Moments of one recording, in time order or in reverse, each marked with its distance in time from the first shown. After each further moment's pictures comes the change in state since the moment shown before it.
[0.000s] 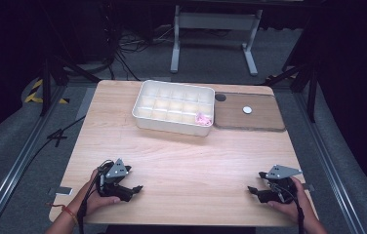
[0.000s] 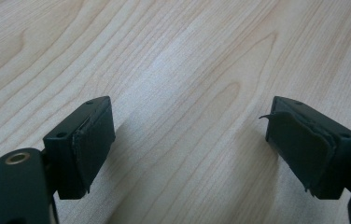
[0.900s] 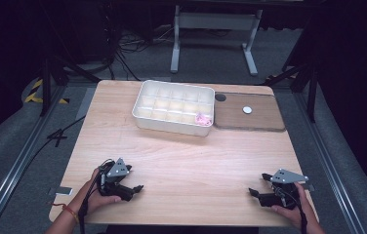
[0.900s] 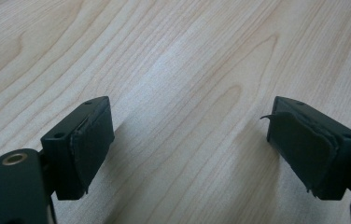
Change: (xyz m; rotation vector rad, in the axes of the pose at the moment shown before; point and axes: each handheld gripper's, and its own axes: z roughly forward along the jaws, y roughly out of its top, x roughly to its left) left arm 0.001 0.002 0.002 0.004 -0.002 0.009; right arm 0.003 -0.013 -0.001 -0.072 -0.025 0.057
